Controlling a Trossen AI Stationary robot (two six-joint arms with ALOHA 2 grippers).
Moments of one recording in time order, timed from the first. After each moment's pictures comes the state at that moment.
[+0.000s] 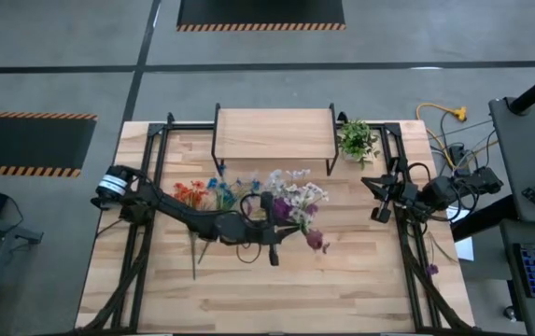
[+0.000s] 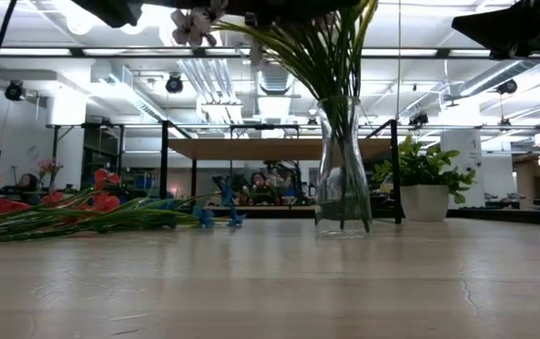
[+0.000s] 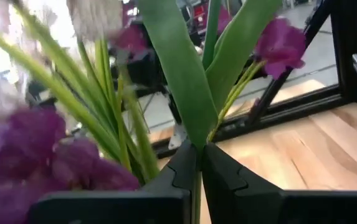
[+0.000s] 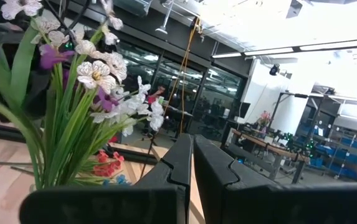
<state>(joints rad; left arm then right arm) -0.31 1.77 1.02 0.78 -0.44 0.36 0.36 0.03 0.09 0.27 0.60 -0.49</state>
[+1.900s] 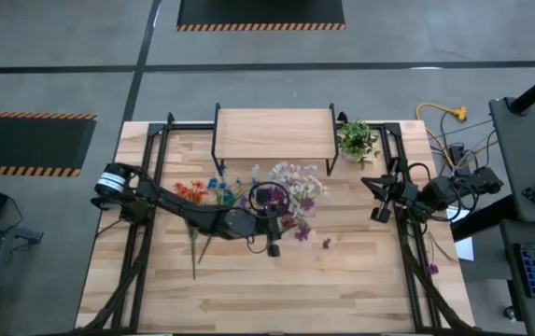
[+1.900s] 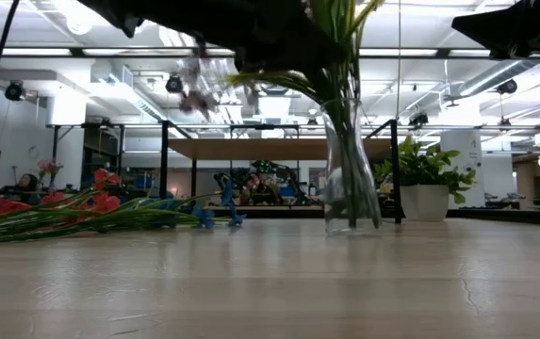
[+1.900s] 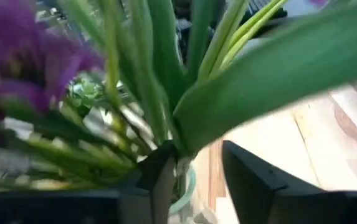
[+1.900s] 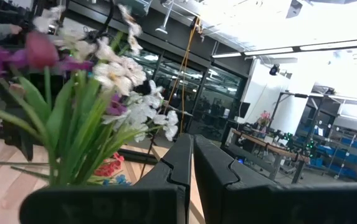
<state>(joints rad) -0.26 1.74 1.01 0.53 -0.48 0.09 0.36 0.03 0.09 0.27 0.60 -0.49</state>
